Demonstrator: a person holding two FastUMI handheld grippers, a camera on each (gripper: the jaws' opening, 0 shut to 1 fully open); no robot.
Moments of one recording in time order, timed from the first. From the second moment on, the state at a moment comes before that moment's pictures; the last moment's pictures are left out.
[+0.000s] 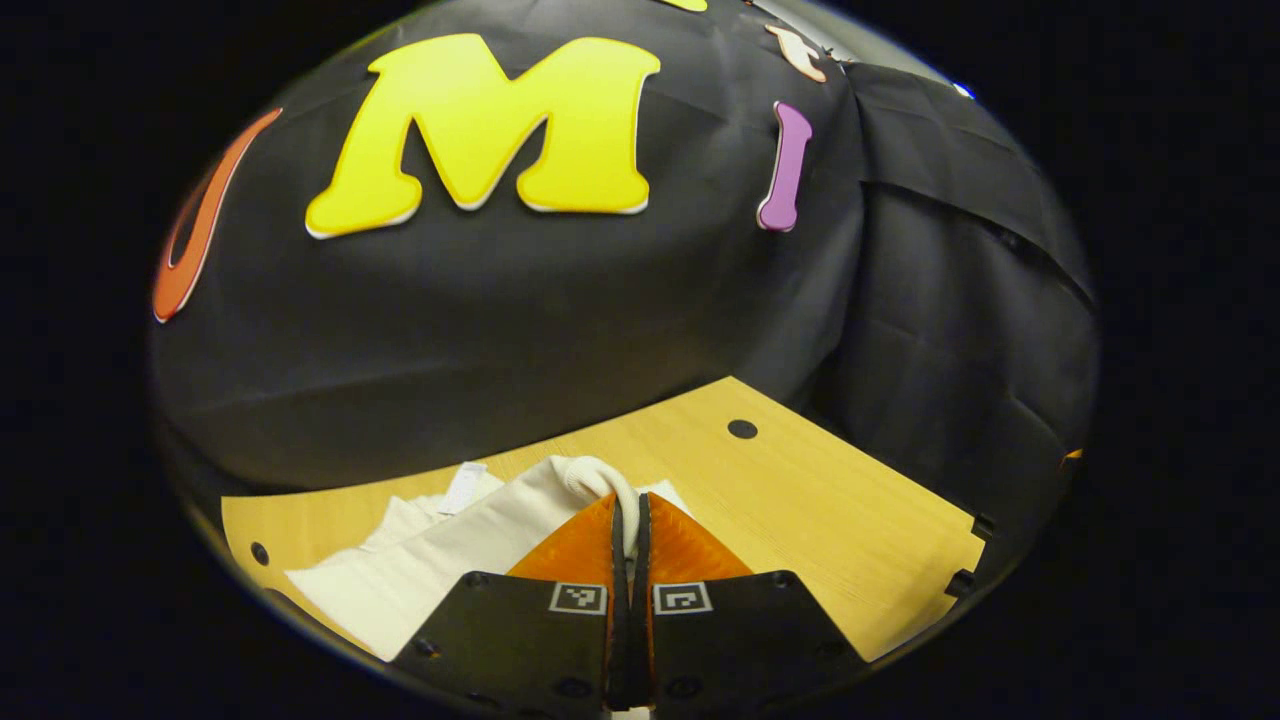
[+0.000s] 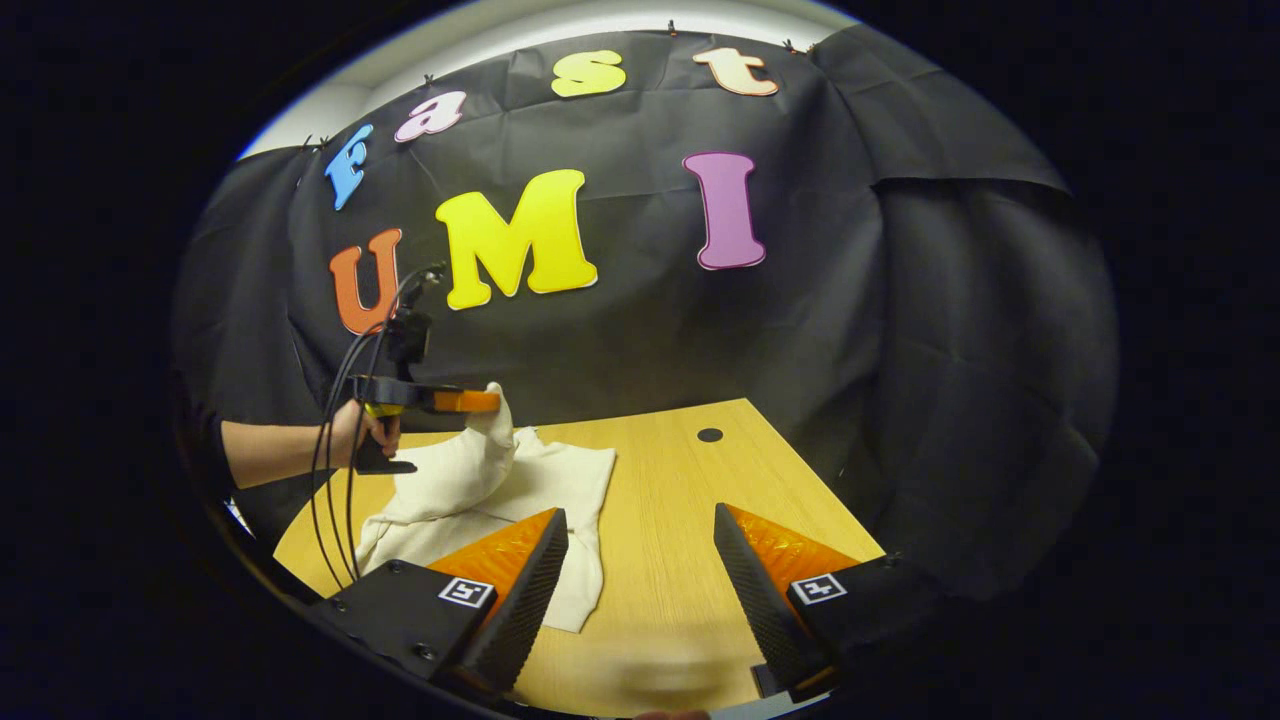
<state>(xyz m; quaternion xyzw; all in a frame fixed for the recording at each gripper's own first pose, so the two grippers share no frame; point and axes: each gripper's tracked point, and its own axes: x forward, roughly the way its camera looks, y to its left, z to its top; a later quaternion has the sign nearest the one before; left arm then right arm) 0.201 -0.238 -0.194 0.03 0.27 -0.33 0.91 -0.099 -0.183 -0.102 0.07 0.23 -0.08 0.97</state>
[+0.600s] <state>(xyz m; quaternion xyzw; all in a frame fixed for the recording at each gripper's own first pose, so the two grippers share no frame) 0.178 -0.337 -0.281 0.07 0.32 -0.36 0.87 -0.140 -0.219 -0.101 0.05 0.25 -0.13 0.96</state>
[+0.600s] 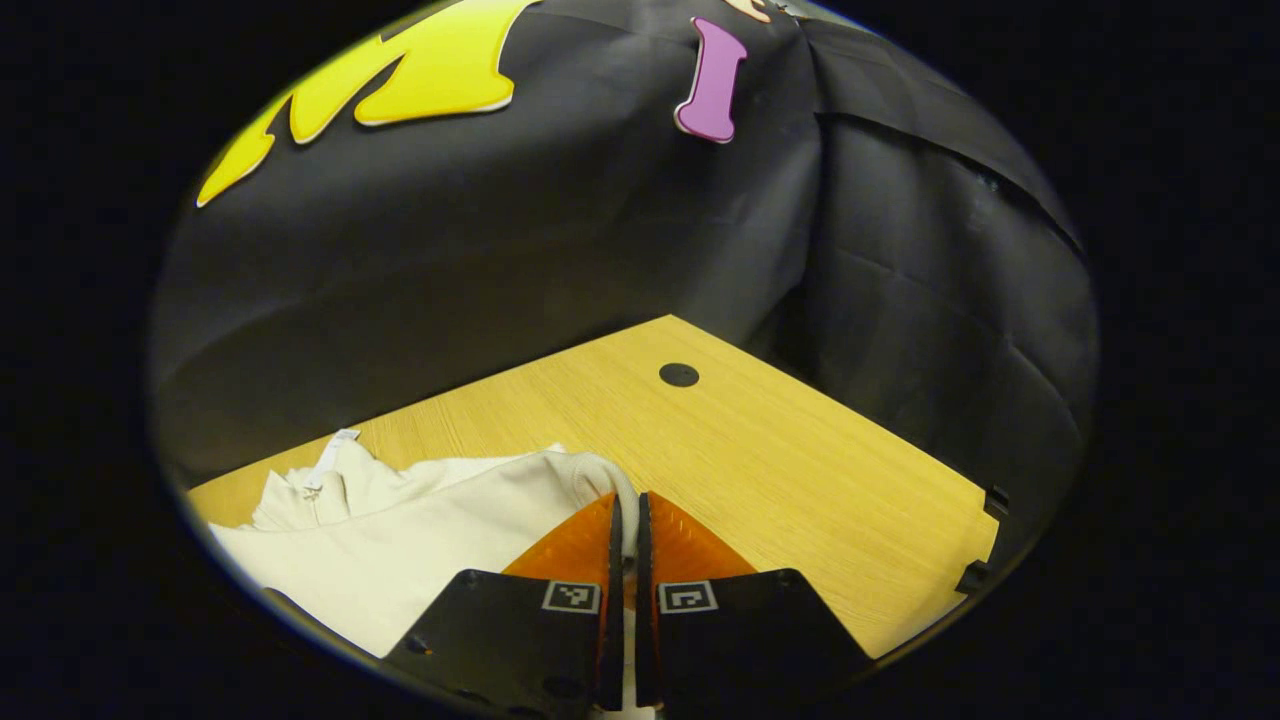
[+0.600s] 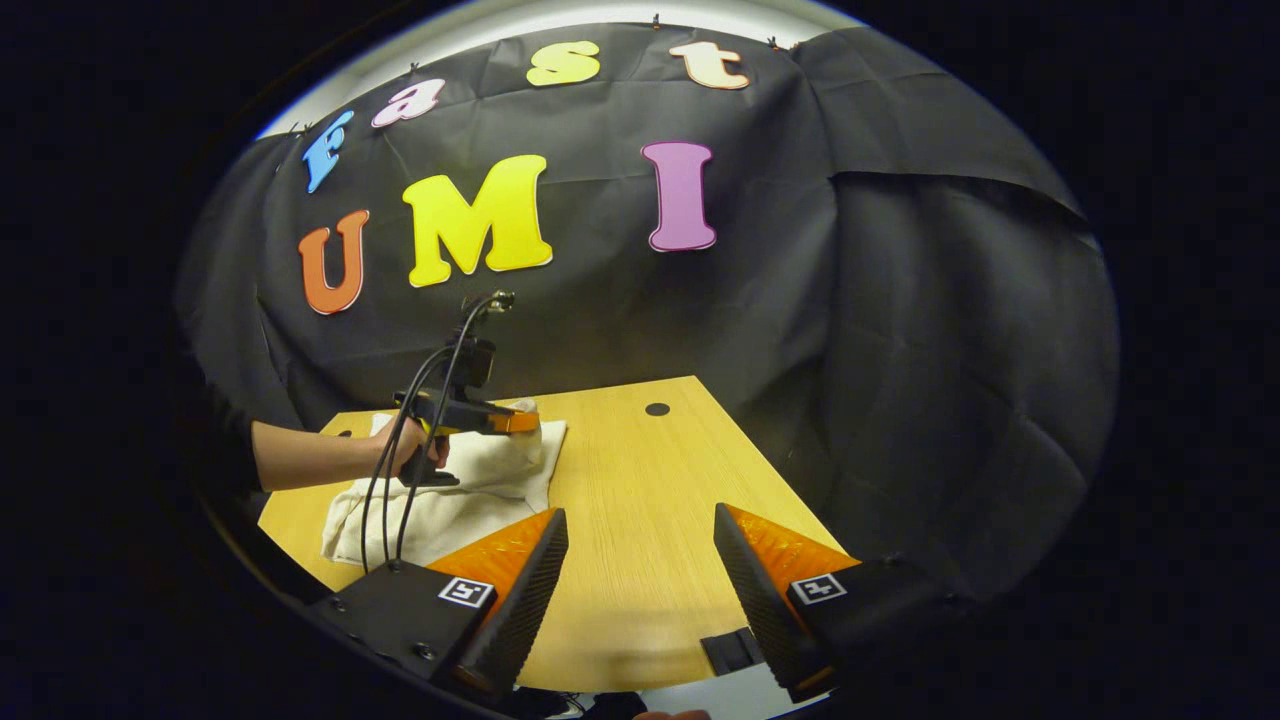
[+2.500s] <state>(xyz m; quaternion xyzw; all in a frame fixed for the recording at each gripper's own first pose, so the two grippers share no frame) -0.017 0.035 -0.221 0.01 0.31 -0.03 0.95 -0.031 -0.074 -0.161 0.02 0.29 0.06 0.95</state>
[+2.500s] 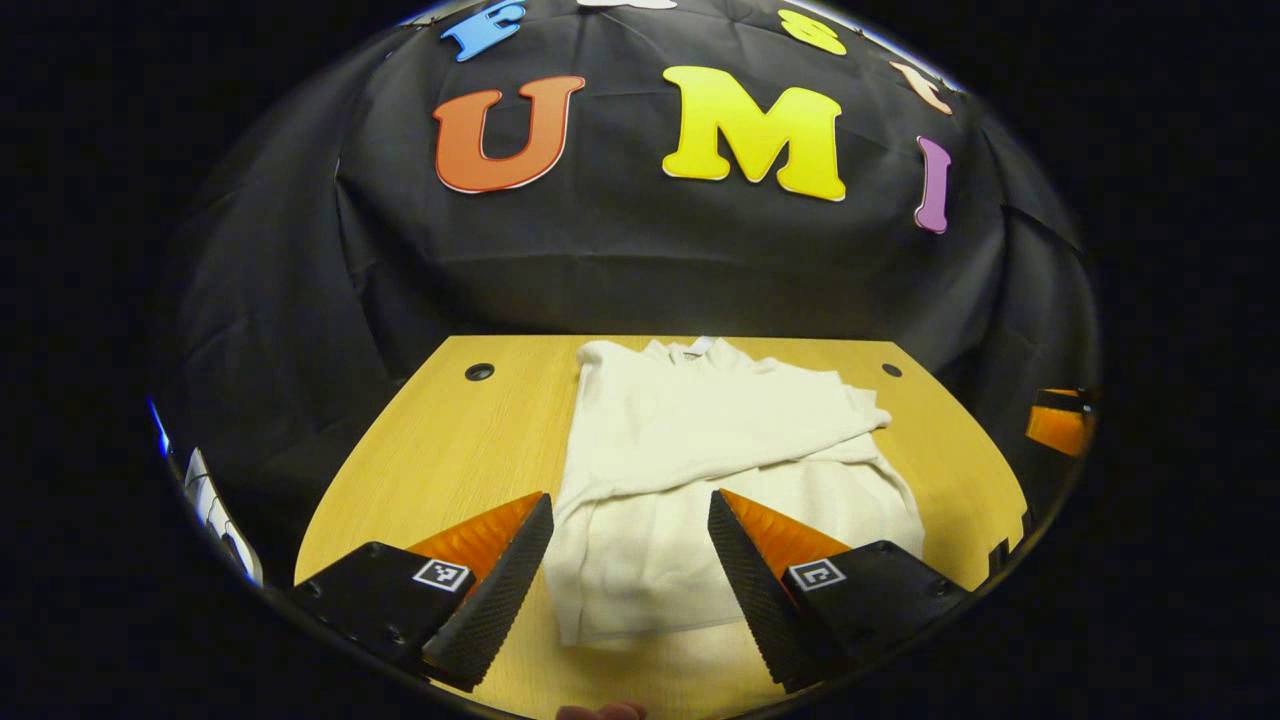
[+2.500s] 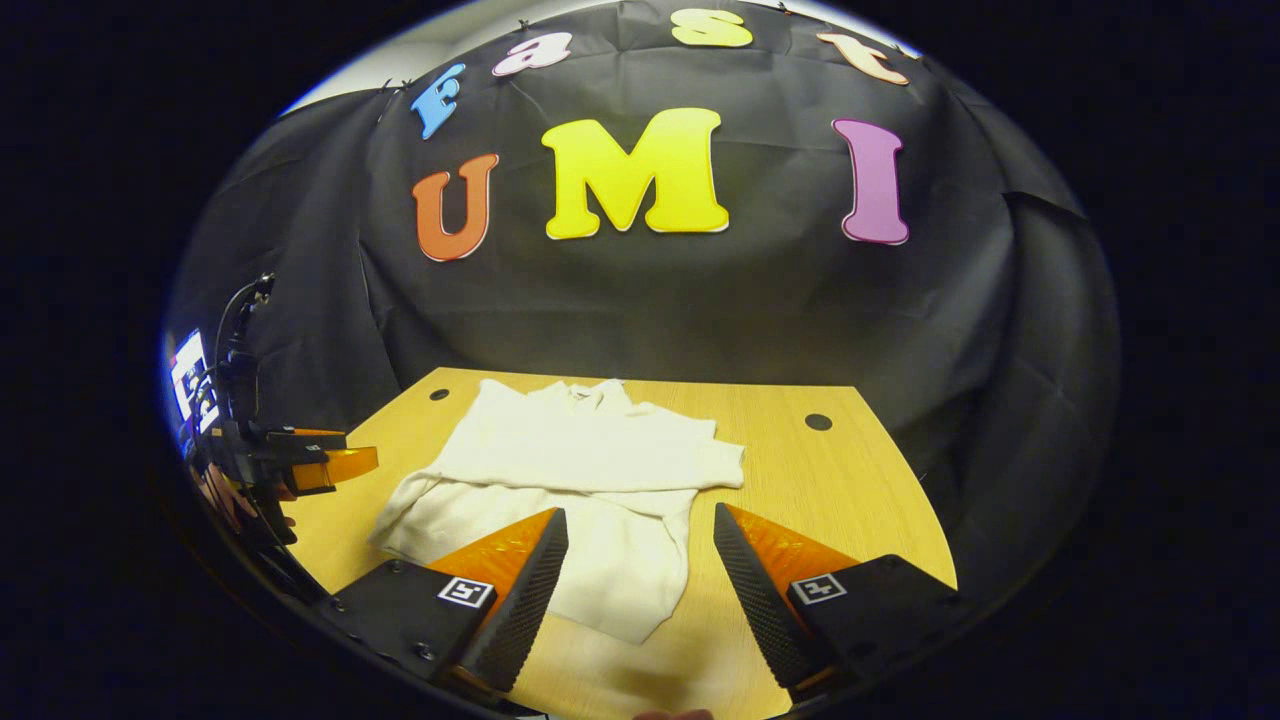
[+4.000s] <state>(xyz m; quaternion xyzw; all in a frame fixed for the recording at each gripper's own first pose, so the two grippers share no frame) -0.053 0.058 -0.363 -0.06 0.51 -0.07 0.86 -0.080 -0.072 -0.374 0.05 0.59 -0.04 0.80</state>
